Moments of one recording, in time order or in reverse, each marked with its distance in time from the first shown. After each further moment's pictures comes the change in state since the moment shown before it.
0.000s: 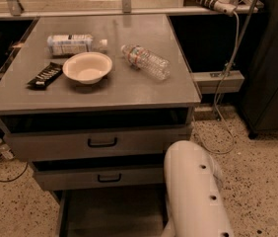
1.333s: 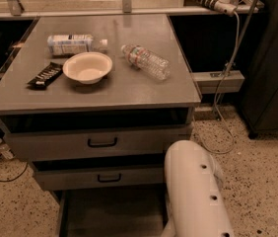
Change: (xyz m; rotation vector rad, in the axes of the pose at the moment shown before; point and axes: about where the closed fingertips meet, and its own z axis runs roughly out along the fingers) arm 0.000 0.002 -0.001 -0.006 0.002 -0.001
